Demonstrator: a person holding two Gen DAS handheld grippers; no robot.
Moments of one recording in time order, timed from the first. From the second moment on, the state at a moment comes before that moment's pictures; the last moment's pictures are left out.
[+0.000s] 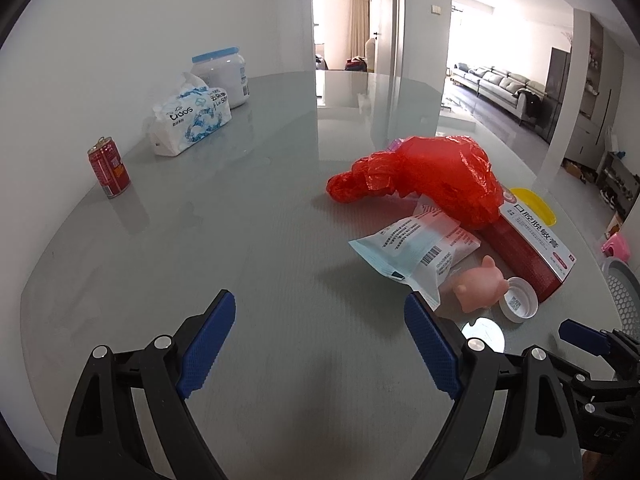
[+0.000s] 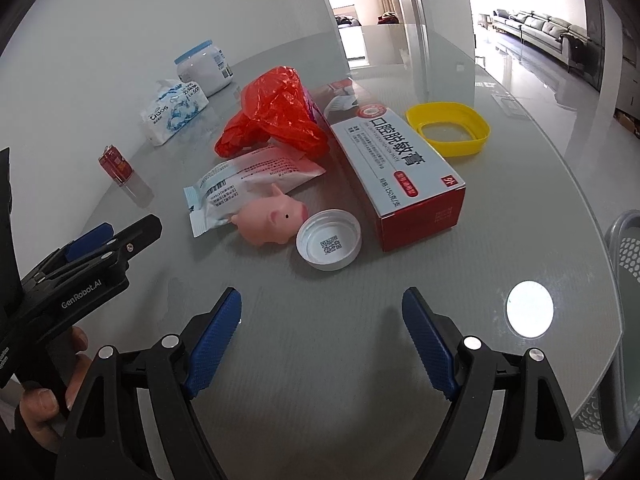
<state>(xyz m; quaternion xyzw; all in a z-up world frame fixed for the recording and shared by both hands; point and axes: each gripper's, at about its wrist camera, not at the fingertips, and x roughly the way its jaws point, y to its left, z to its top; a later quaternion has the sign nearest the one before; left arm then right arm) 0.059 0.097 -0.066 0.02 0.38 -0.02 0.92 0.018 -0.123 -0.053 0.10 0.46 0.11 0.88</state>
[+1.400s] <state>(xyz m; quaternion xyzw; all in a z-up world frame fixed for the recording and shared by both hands) 0.045 0.056 -0.070 0.01 0.41 -0.09 0.91 0.029 -0.129 -0.052 0.03 0.44 0.08 0.90</state>
